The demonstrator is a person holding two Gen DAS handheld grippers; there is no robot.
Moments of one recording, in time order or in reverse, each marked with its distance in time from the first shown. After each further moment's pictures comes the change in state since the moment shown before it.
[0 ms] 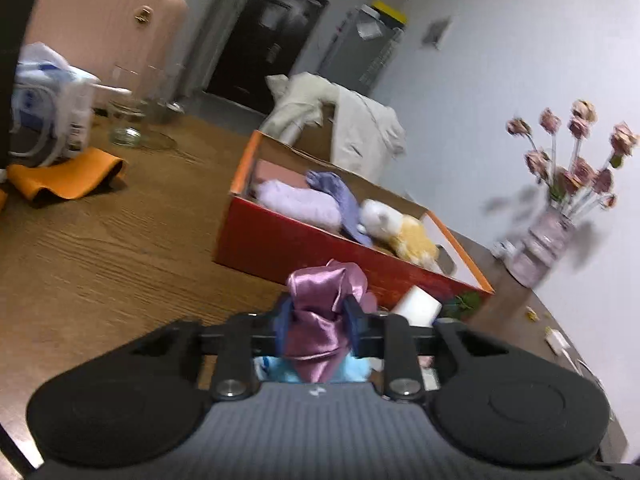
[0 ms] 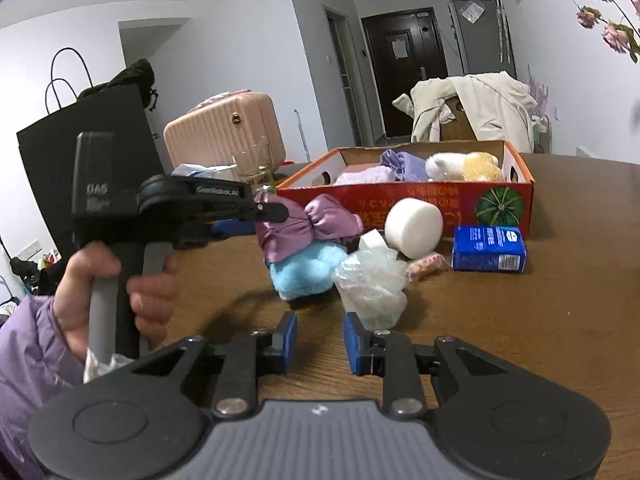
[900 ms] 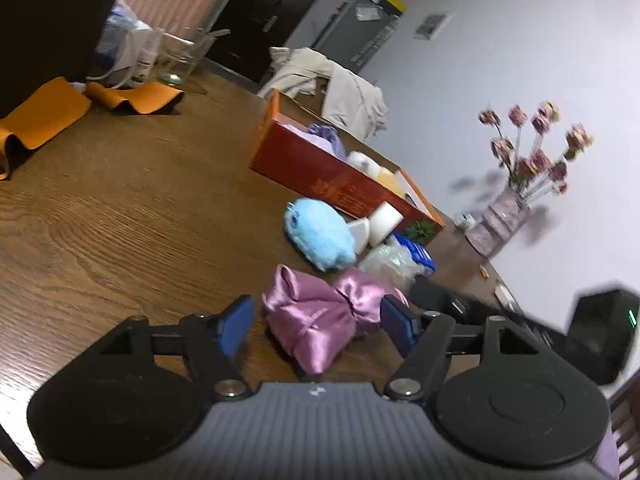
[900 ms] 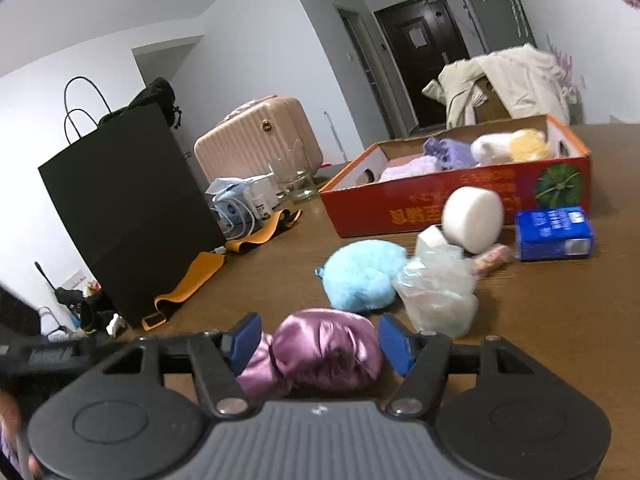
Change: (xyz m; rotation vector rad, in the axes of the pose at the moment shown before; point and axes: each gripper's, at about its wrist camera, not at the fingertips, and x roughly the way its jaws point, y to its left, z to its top) left arm -0.117 0.031 -0.073 -0.079 0.086 -0.085; right arm 0.035 0.008 0.009 0.109 0.004 0.171
